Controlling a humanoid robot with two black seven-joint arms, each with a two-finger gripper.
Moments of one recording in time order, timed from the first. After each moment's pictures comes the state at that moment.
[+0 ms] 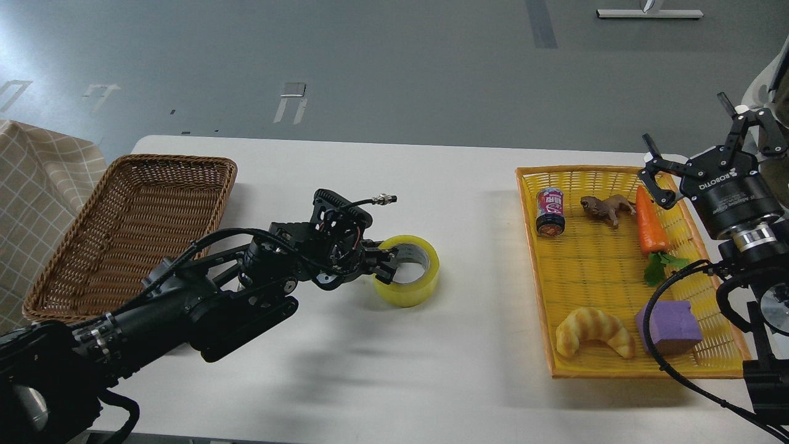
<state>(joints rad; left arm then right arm) -0.68 0.20 -0.56 -1.15 2.12 -0.49 0.08 0.30 -0.19 1.68 1.13 -0.34 0.49 -0.17</state>
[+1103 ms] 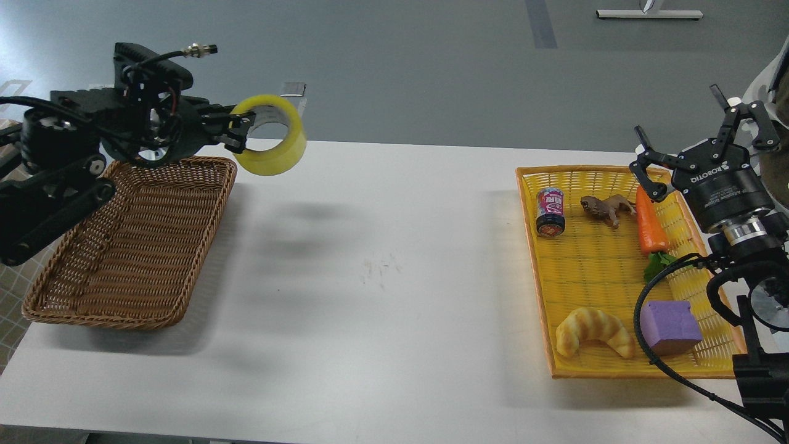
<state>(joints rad) -0.89 0.85 -0.55 -1.24 1.94 -0.37 -0.09 0.32 -0.16 1.68 1.13 -0.34 0.49 -0.17</state>
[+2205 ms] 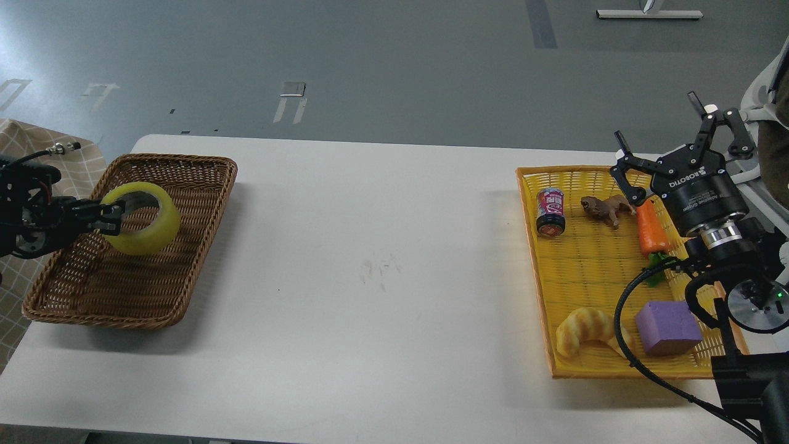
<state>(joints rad) -0.58 0.95 -0.54 -0.95 1.84 -0.19 -0.20 0.31 -0.11 1.67 1.13 -0.34 0.49 -0.17</state>
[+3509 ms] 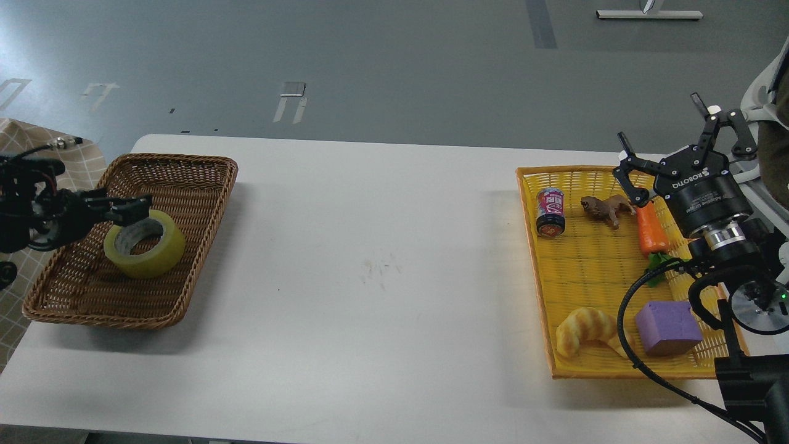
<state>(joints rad) -0.65 0.95 -0.55 -0.98 1.69 -0.16 -0.21 0.31 -0.11 1.67 1.13 -0.34 0.49 -0.17</state>
